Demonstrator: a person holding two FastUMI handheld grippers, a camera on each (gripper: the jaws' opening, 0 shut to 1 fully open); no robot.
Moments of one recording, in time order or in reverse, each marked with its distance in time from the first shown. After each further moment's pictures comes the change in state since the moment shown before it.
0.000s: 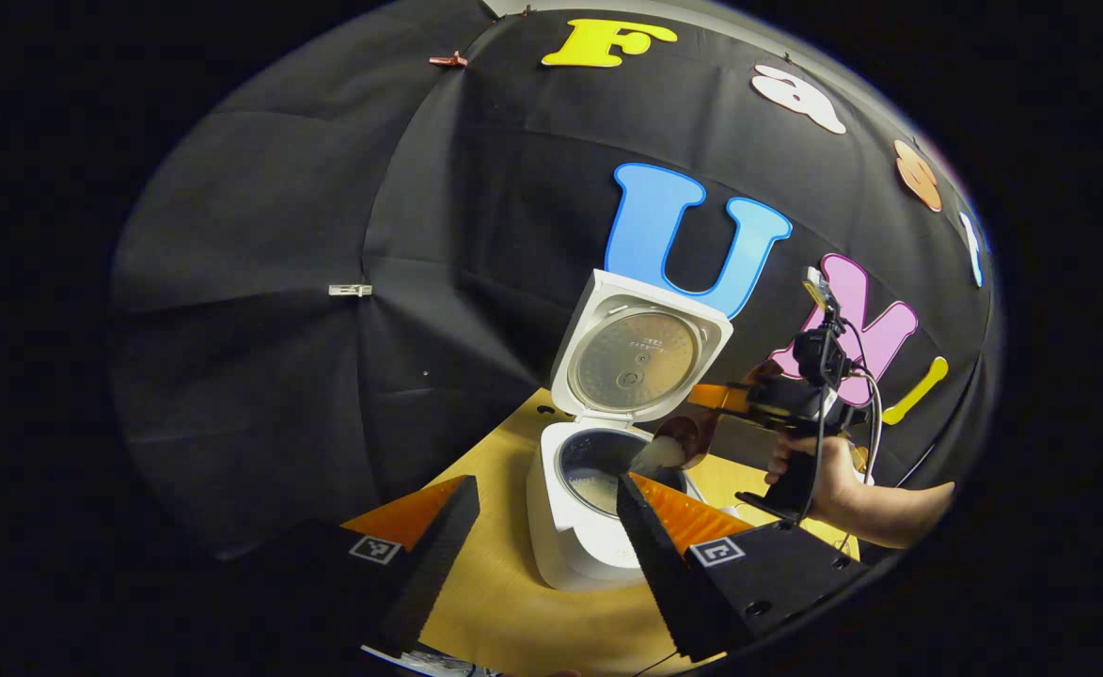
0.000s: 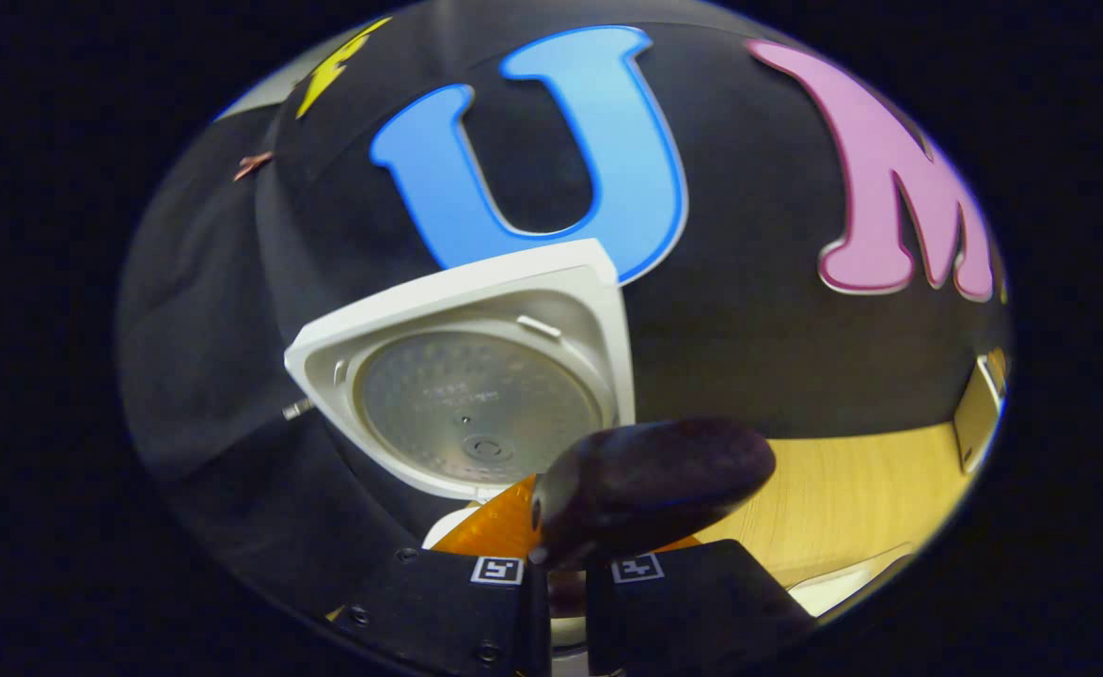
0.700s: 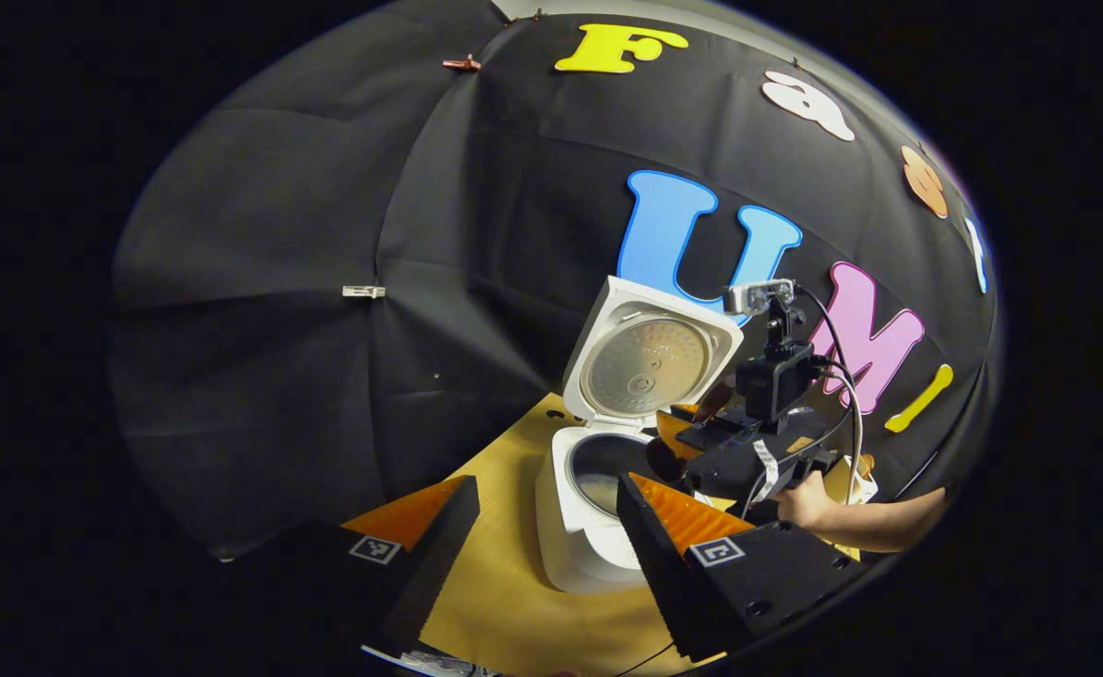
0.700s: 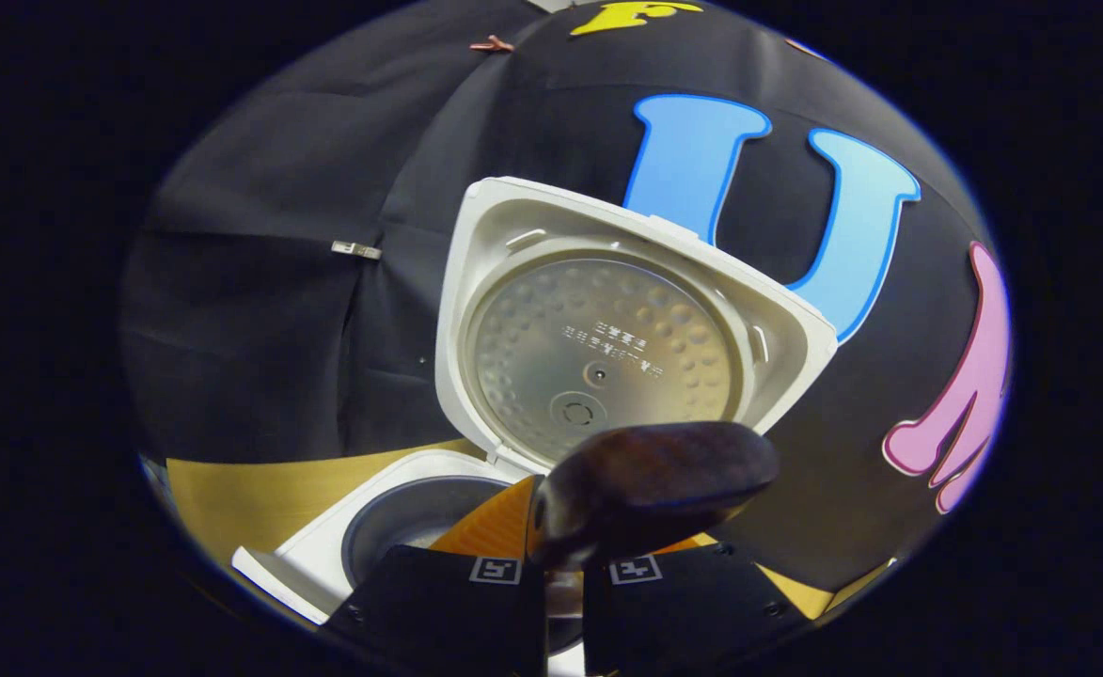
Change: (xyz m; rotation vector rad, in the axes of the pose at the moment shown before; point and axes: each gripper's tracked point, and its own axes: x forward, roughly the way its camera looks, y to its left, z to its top) left arm -0.005 0.010 0.000 -0.020 -0.020 0.027; right arm 0.002 0.046 -0.015 -0.478 -0.051 0.057
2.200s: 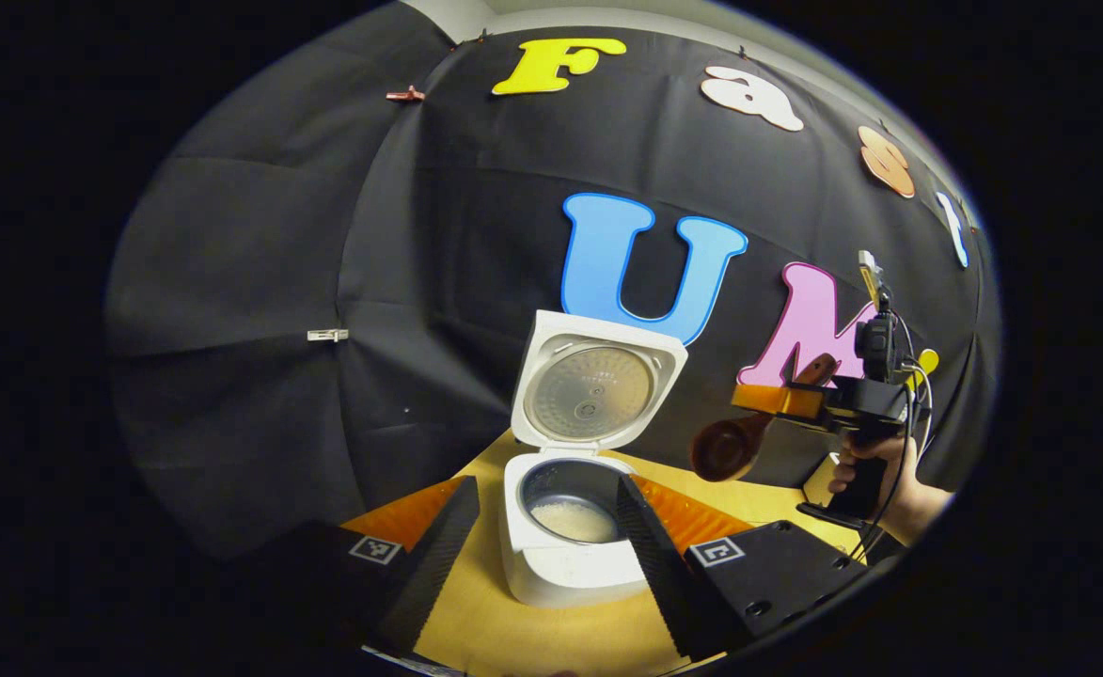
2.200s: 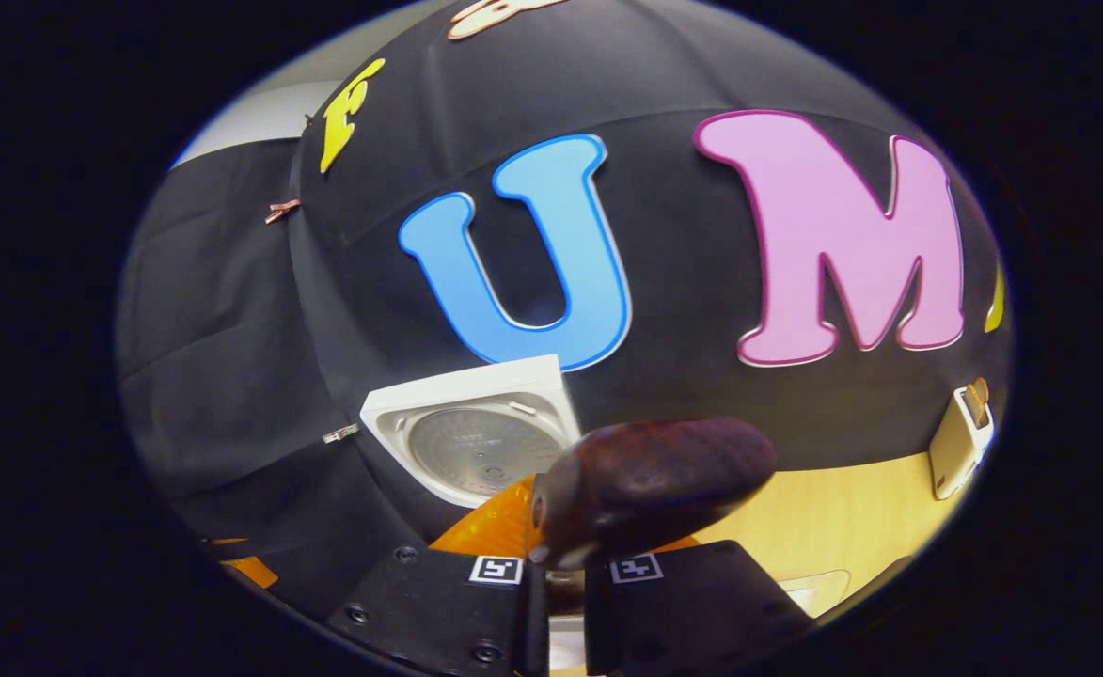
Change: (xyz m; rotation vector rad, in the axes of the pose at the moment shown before) left arm -0.008 -0.080 0.030 0.101 -0.078 -0.061; right arm -0.142 -0.145 0.037 0.594 -0.080 -0.071
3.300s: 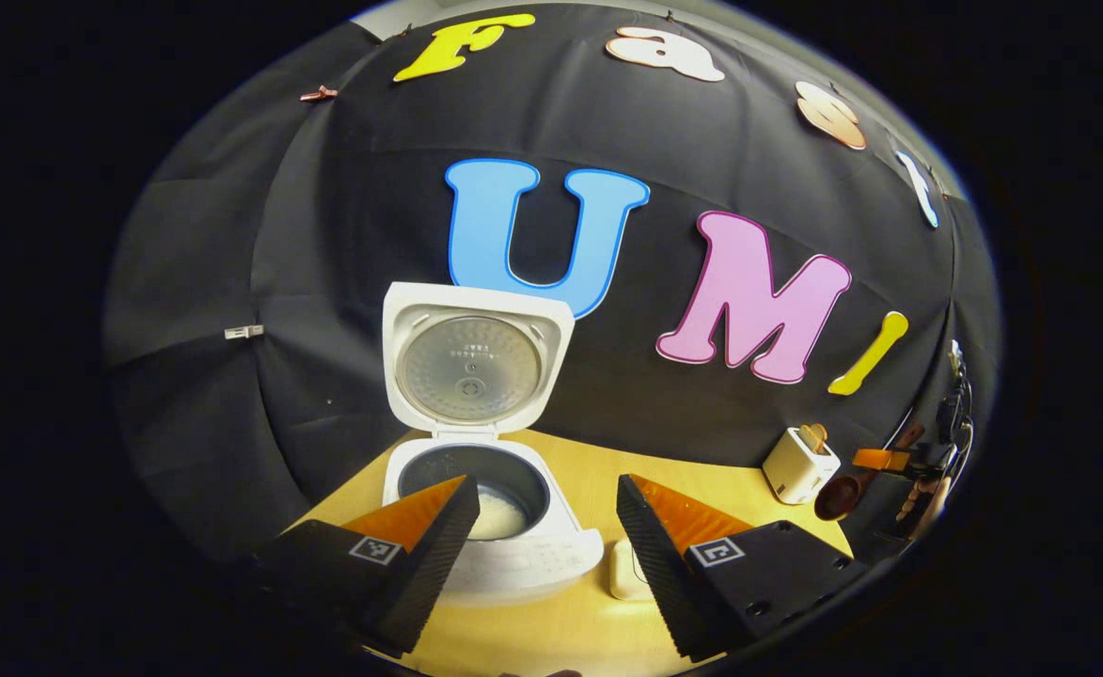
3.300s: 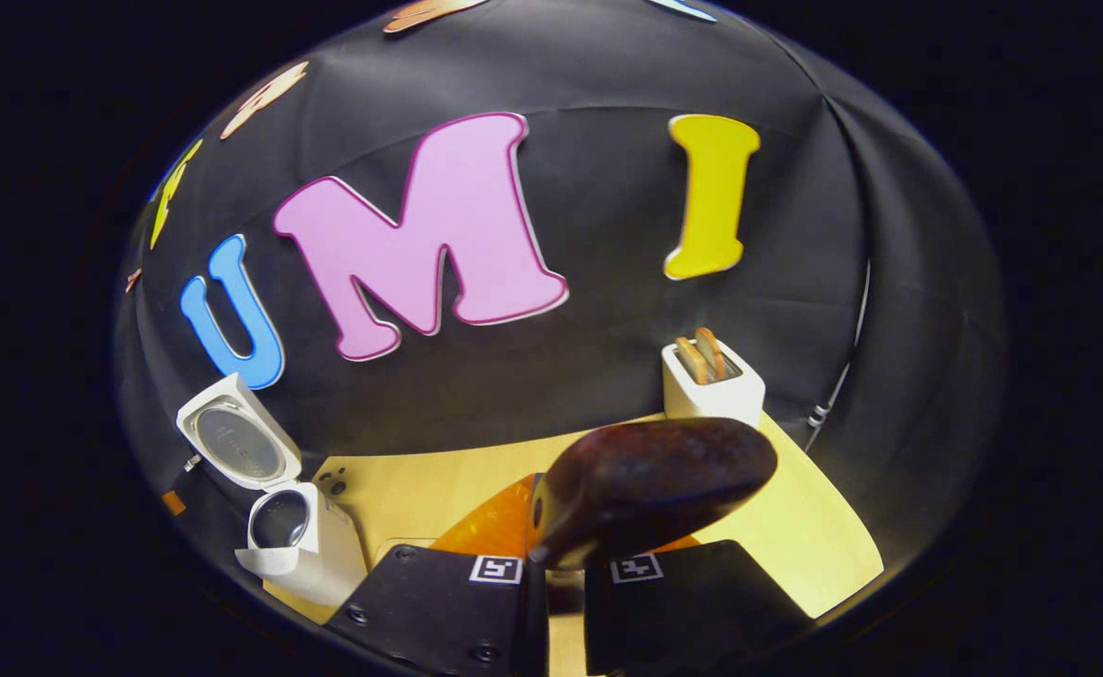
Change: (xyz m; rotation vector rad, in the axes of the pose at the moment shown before) left arm 0.035 -0.137 -0.039 0.052 0.084 -0.115; right arm -0.216 -0.346 -0.057 0.174 -0.003 -0.576
